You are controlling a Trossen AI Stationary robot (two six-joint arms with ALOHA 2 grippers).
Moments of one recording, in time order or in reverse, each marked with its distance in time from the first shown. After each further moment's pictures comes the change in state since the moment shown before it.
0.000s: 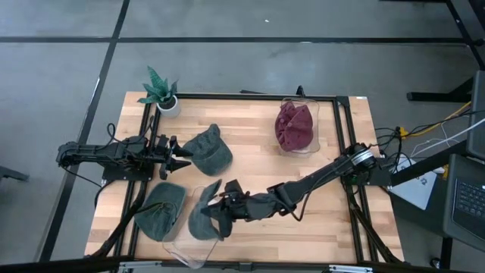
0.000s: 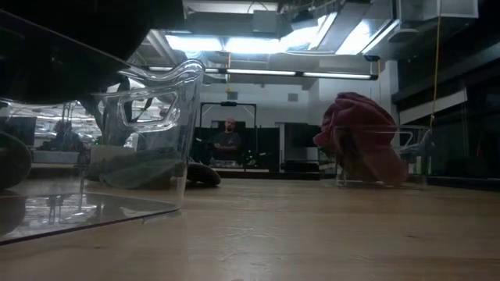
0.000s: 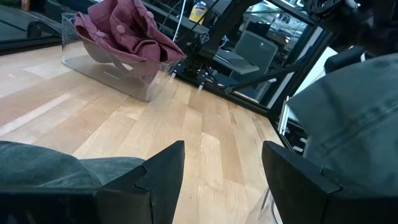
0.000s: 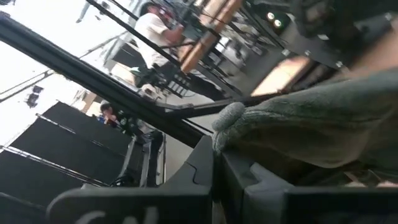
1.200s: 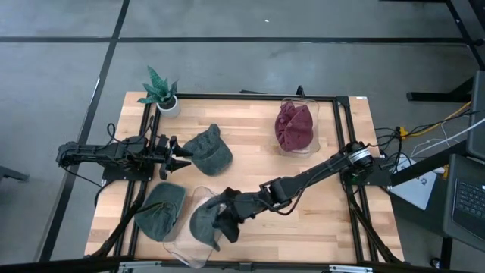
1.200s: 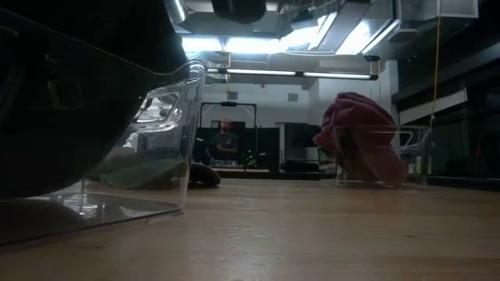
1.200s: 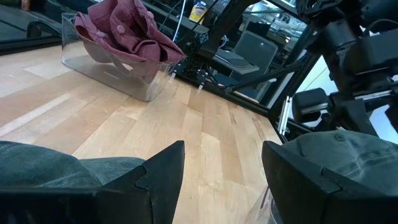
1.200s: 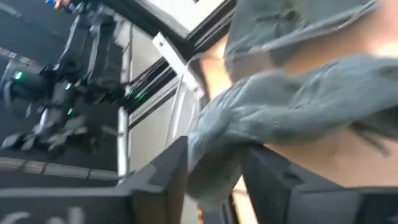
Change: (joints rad) left arm 0.000 0.000 0.000 0.000 0.000 0.000; right arm -0.048 0.013 -0.021 -0.327 -0.381 -0.067
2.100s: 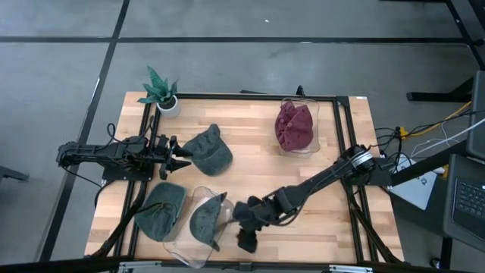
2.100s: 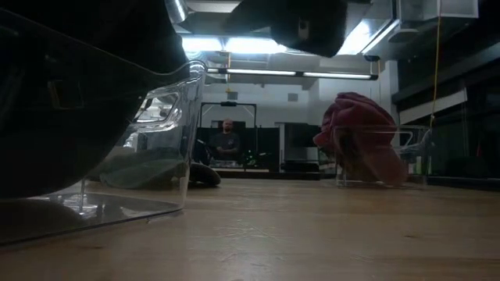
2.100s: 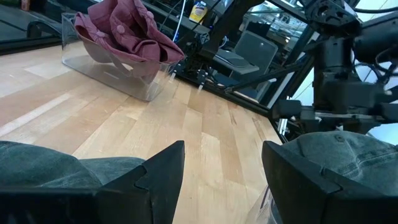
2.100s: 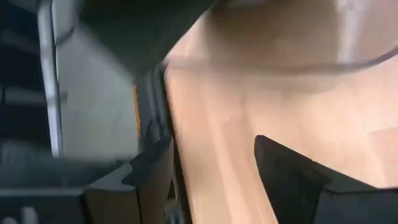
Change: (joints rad) left arm 0.000 0.000 0.000 0.000 0.000 0.000; right arm 0.065 0.000 0.000 -0.384 -0.036 -0.091
